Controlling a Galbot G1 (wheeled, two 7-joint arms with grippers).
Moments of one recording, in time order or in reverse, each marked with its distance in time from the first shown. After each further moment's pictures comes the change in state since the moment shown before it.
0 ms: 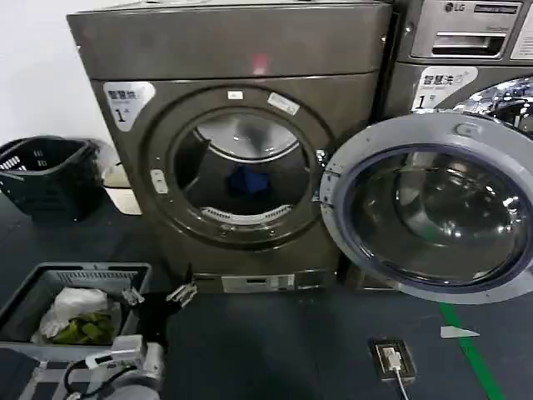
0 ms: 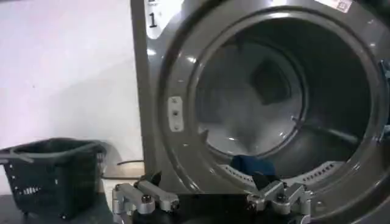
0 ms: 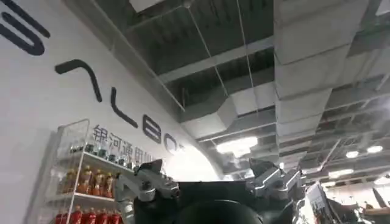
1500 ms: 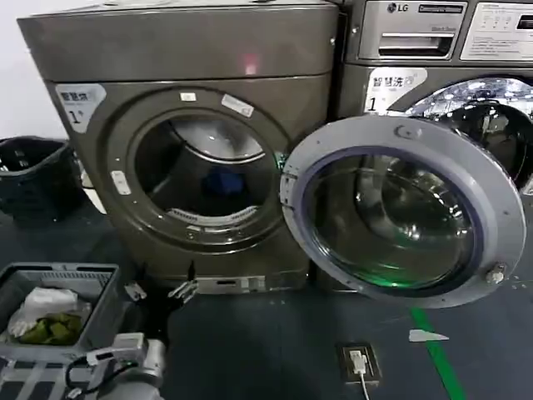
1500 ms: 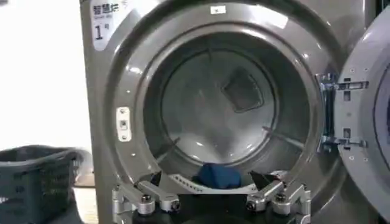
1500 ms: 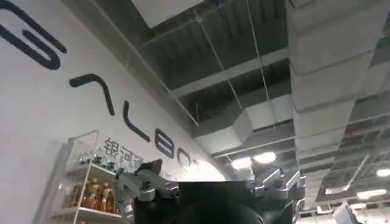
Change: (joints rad) left arm -0.017 0.012 0.000 0.003 0.001 -0.017 0.025; right arm -0.020 0.006 0.000 0.009 0.029 0.135 -0.063
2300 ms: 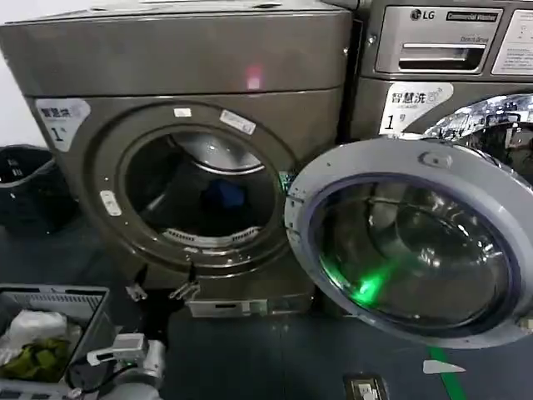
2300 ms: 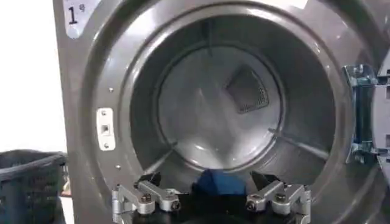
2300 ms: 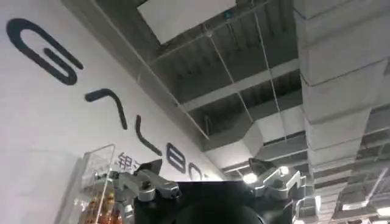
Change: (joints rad) left arm 0.002 0.004 0.000 0.001 -0.012 0.003 0.005; right arm 0.000 0.000 0.000 0.001 0.006 0.029 -0.002
